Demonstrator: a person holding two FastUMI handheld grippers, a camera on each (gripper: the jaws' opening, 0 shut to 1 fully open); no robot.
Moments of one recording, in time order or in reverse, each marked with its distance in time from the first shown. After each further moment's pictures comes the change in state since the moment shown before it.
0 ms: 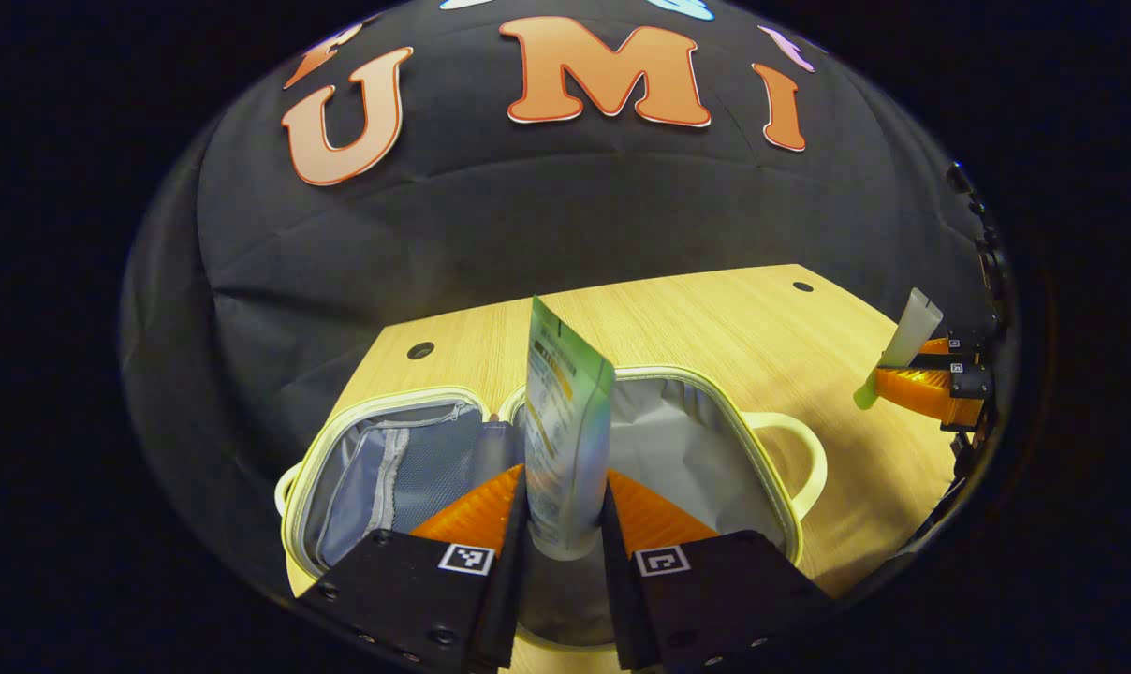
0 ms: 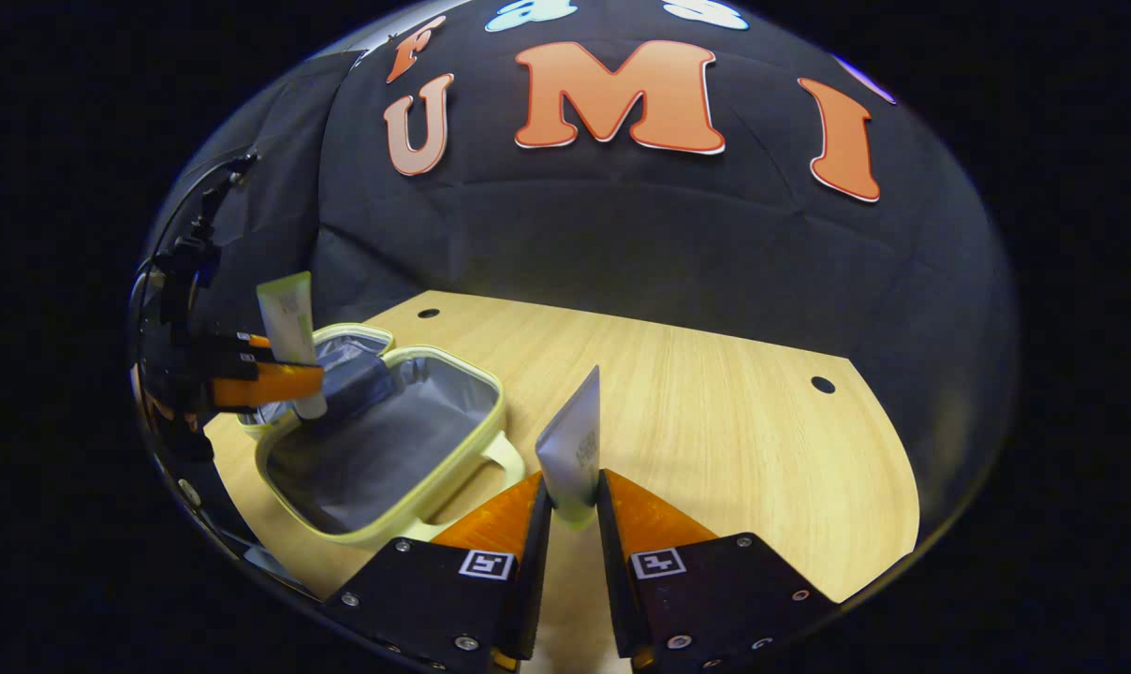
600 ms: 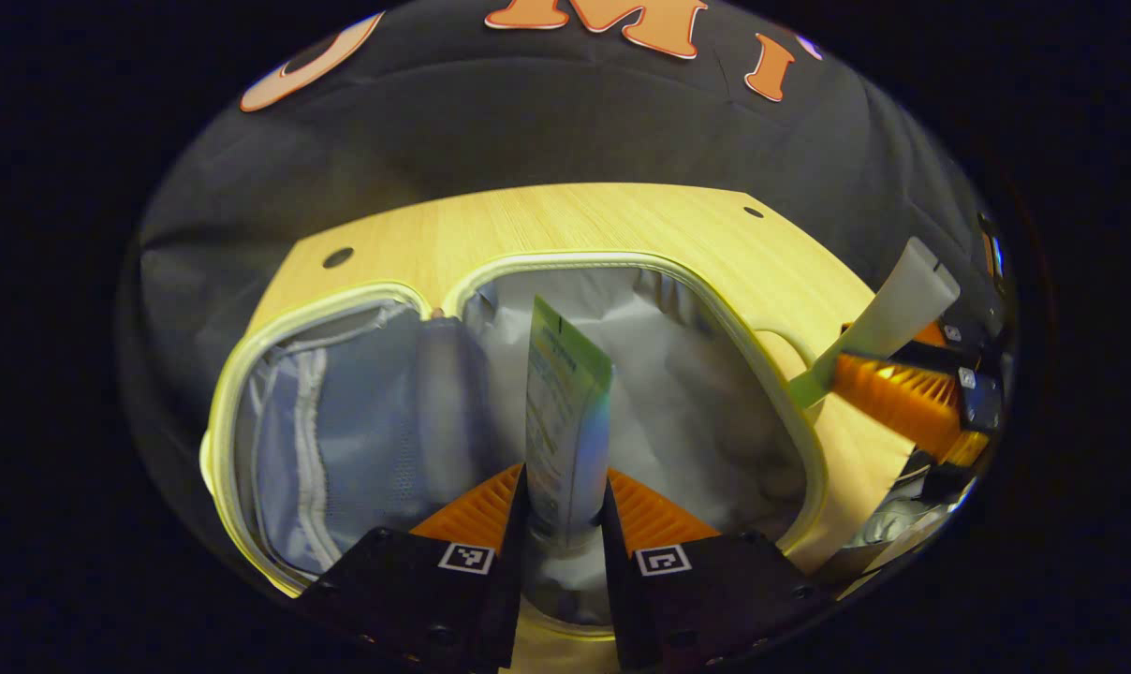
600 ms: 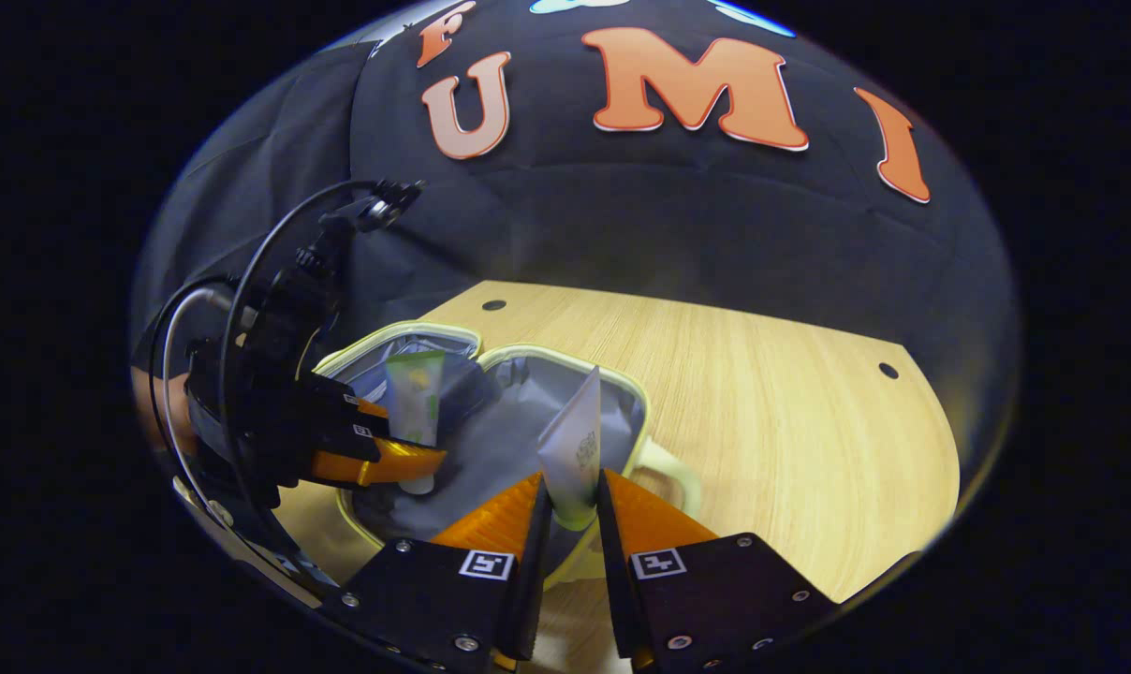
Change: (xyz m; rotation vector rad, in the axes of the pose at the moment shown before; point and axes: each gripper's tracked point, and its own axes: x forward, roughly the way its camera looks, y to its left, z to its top) left arm 0.025 -0.012 -0.073 -0.009 0.325 -0.291; right arm 0.020 0.127 -0.004 0.021 0.076 0.077
